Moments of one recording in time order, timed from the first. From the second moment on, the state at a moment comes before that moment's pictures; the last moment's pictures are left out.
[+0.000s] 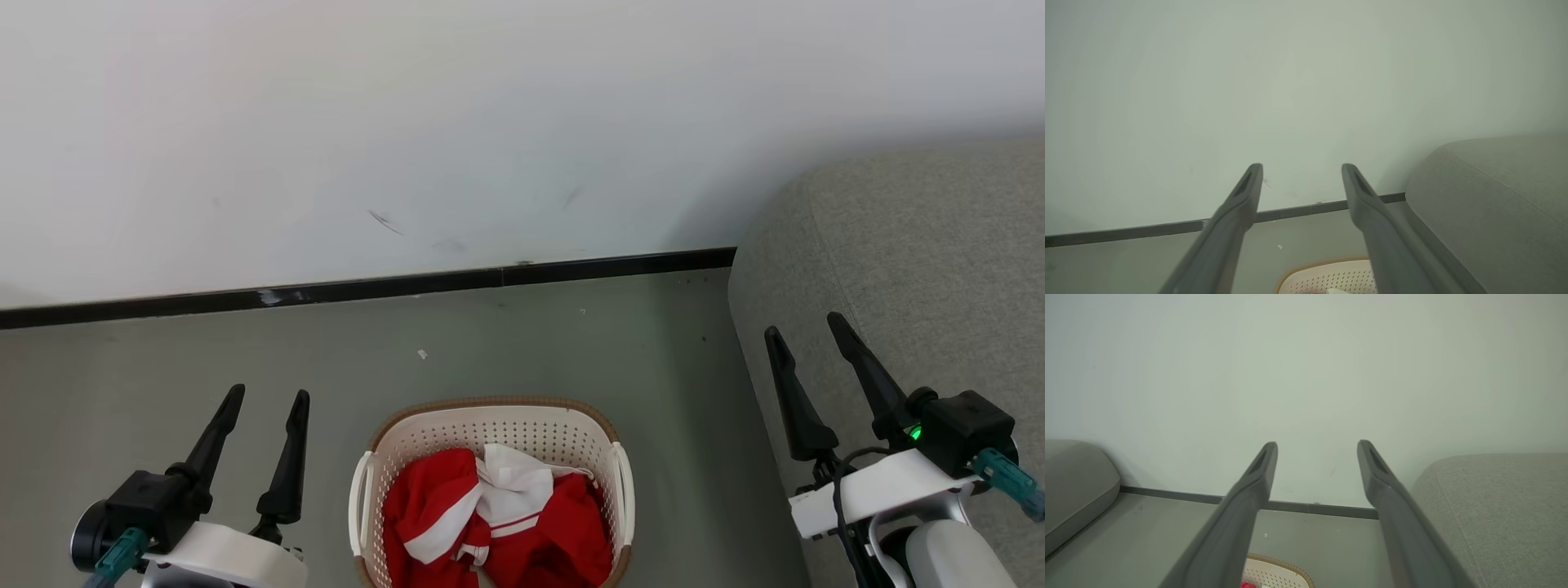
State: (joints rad) left arm -0.08 0.12 -0.08 0.14 -0.32 -0.10 -0.25; right arm -0.09 -0.06 0.05 0.01 0.12 0.12 -0.25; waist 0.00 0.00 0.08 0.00
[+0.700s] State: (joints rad) left arm -0.15 0.13 -0.09 0.17 -0.33 -0.11 -0.25; right arm -0.12 -0.05 0.04 -0.02 0.11 0.12 -0.25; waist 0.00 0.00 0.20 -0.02
